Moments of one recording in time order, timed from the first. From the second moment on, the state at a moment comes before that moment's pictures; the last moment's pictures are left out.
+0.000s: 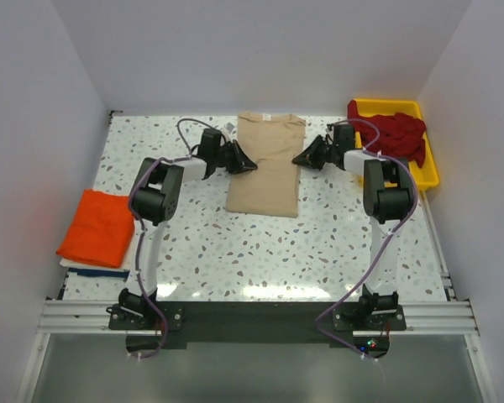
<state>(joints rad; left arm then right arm) -0.32 2.36 1.56 0.20 0.57 -0.79 0.10 2.28 1.53 0.01 -0.60 0.80</state>
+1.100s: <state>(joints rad) -0.24 2.22 1.30 0.34 0.45 -0.87 0.10 2.29 1.58 -0.12 -0.59 0.72</state>
